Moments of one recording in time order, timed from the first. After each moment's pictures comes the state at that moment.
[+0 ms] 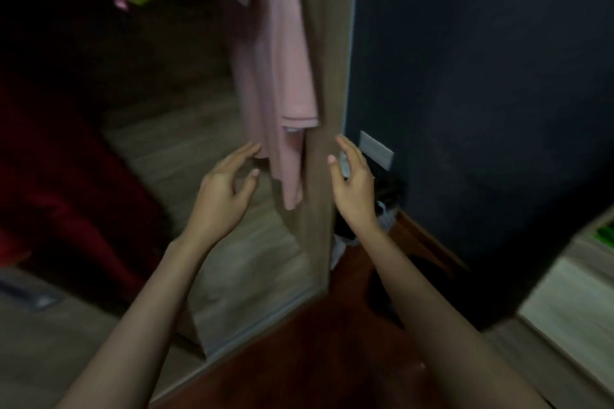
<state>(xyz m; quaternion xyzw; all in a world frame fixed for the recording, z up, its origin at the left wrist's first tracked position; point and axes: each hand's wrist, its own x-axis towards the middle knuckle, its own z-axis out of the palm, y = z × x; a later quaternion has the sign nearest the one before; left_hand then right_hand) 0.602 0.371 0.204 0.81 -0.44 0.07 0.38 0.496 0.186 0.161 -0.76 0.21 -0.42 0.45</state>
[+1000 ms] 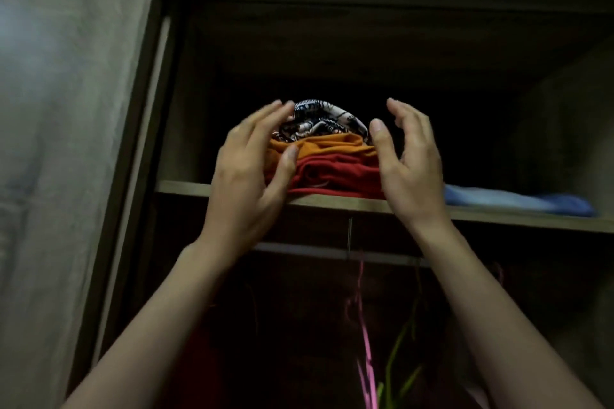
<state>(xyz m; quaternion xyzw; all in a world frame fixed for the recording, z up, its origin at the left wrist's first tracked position) 0.774 0.476 0.613 0.60 -0.33 0.66 0.30 0.759 0.281 0.648 -0.66 -0.24 -0.63 0.33</state>
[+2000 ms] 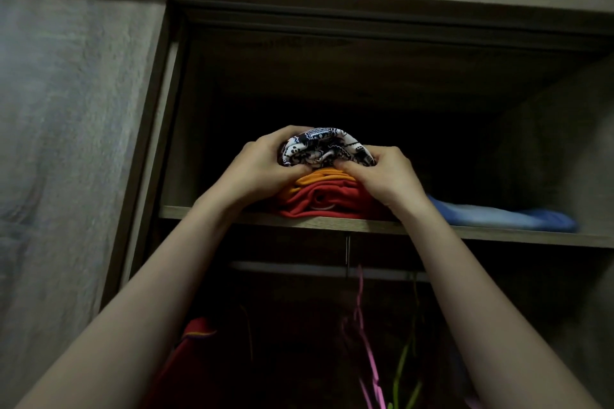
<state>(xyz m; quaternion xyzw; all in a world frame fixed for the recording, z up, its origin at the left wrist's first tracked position) 0.801 0.496 0.686 0.75 -0.37 0.45 0.33 0.779 0.297 0.684 -0.77 -0.17 -0.51 0.33</state>
